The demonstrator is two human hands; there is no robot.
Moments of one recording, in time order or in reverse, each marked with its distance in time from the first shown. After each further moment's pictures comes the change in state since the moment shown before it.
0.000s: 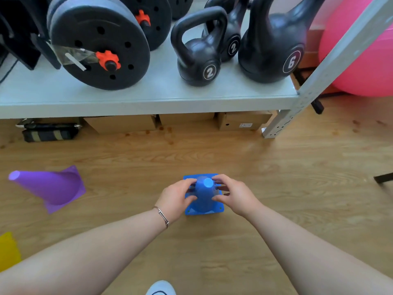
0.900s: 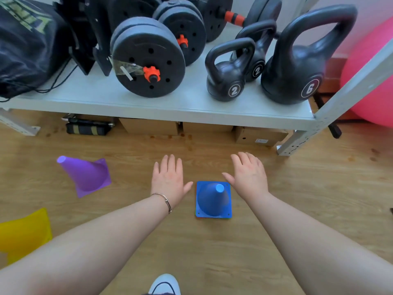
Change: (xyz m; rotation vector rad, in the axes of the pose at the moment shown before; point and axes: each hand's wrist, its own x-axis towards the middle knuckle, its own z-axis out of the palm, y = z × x) left_hand -0.018 -0.001 -0.060 0.746 0.332 -0.211; right_hand 0.013 -0.068 -0.024 -0.816 0.466 -0.195
